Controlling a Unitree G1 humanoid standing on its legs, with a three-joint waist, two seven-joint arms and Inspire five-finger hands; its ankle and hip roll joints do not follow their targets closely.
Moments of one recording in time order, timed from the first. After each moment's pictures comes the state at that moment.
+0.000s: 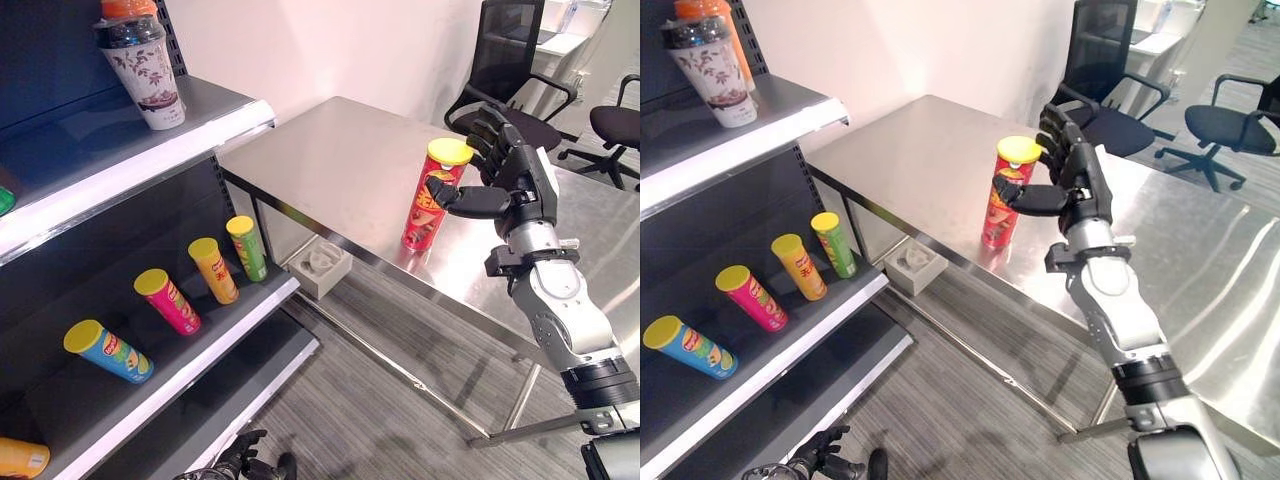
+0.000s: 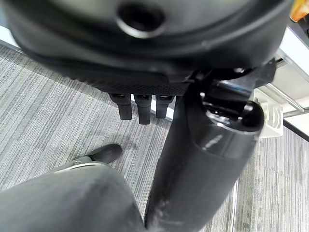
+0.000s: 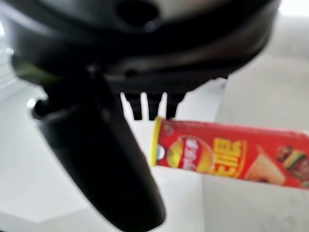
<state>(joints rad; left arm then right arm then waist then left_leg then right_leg) 0.07 0.25 -0.30 0.98 0.00 -0.07 0.03 -0.48 -0.74 0.15 0.11 0.61 -0.06 -0.20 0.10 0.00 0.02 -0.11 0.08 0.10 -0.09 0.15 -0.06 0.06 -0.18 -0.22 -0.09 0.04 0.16</state>
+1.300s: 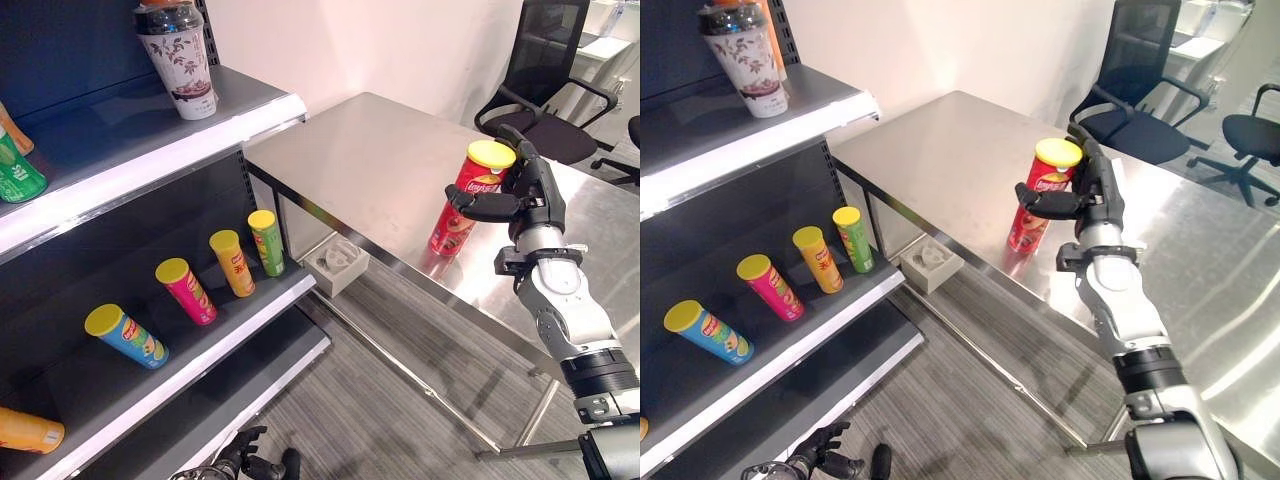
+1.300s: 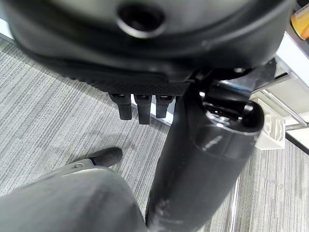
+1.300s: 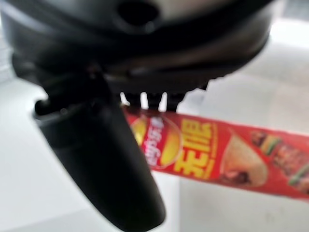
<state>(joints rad) 0.07 0.26 -0.31 0.97 0.00 -0.08 0.03 -0.52 -0.74 0.15 0.26 0.56 -0.04 -0.24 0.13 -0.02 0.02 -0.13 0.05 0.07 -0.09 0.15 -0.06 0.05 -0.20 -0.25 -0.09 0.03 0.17</state>
